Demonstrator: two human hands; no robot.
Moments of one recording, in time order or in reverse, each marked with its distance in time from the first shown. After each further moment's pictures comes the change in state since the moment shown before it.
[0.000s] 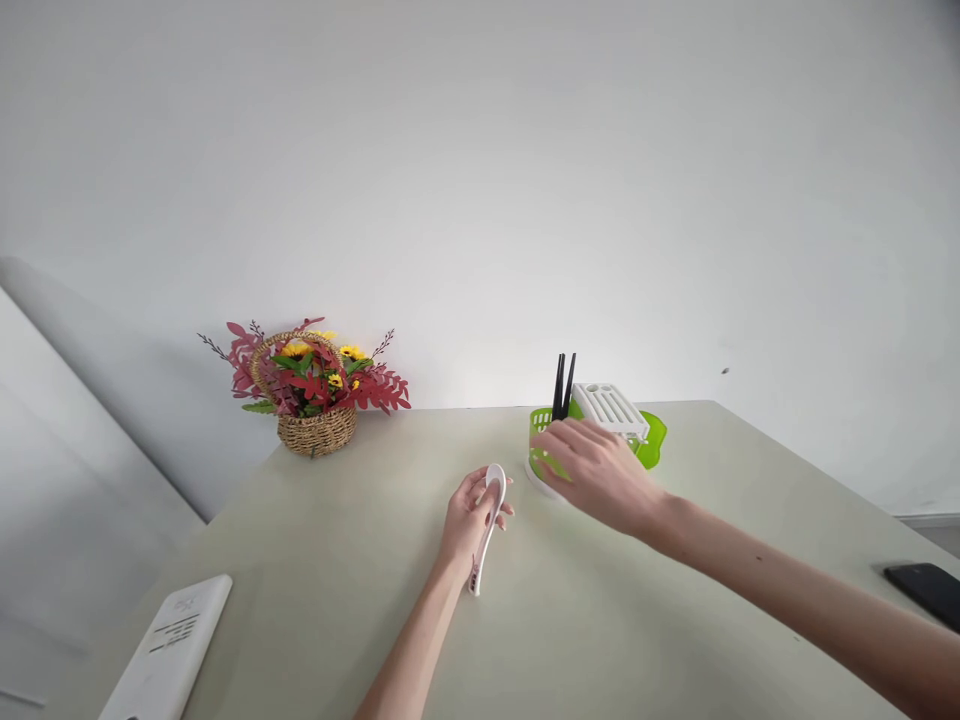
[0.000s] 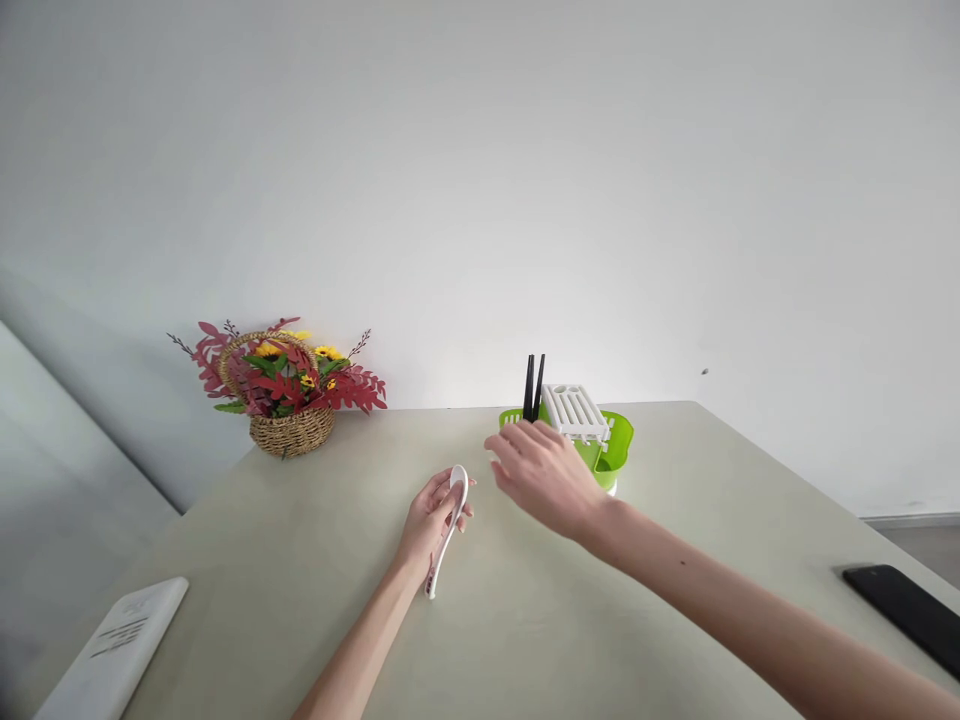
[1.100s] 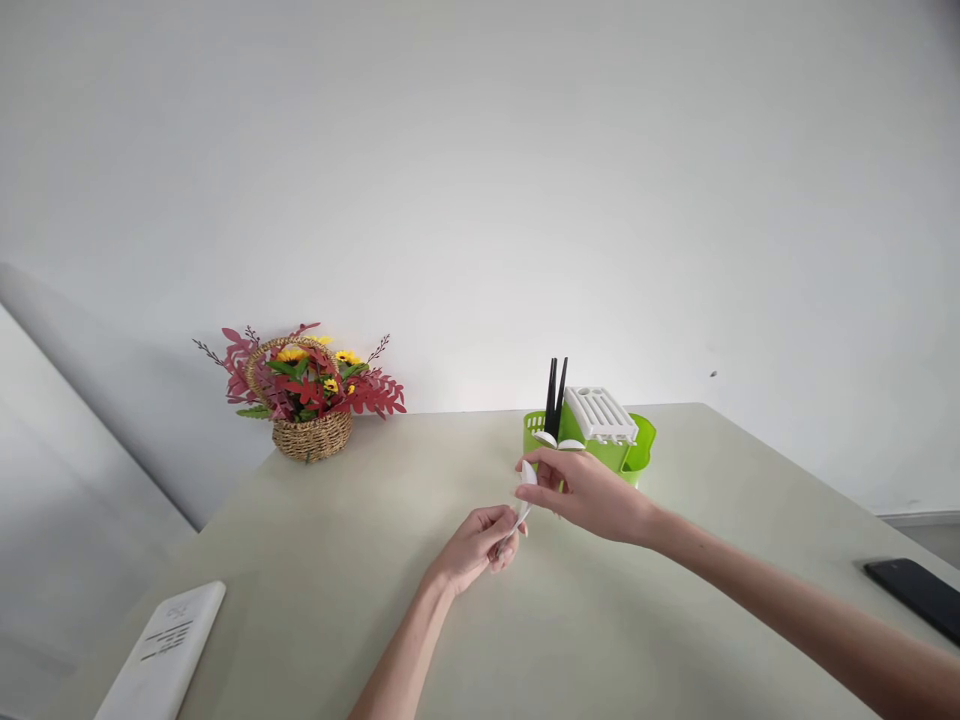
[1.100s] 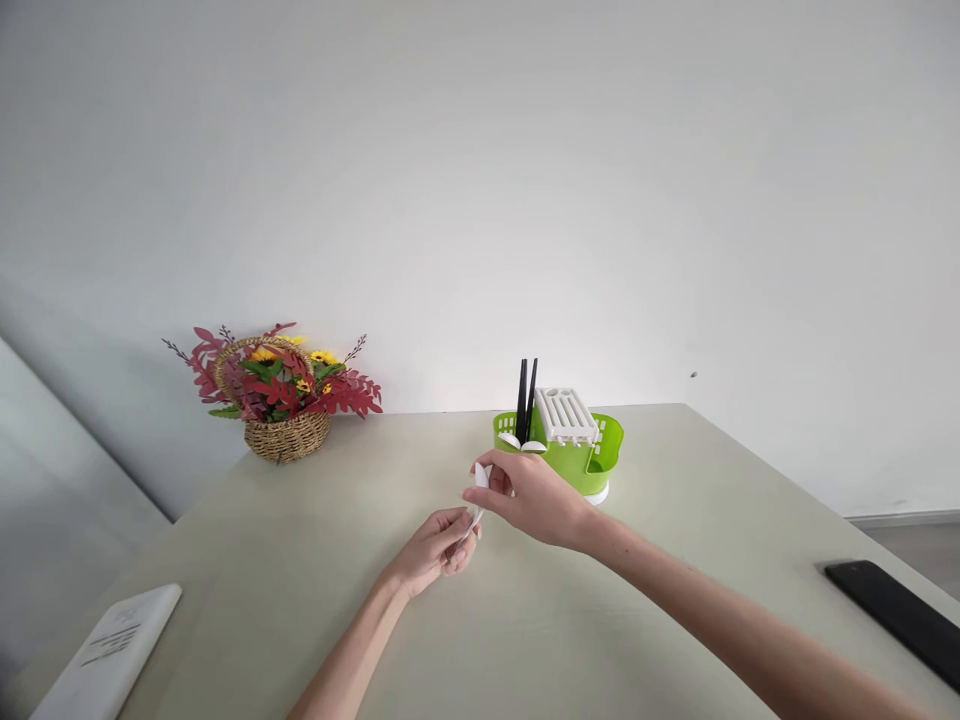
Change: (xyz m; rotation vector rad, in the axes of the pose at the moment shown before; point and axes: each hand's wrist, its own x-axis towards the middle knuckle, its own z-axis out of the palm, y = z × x) left_hand -0.022 0.019 0.000 0.116 -0.537 -0.240; right_hand 0.000 -0.013 -0.023 0.790 -0.326 0.367
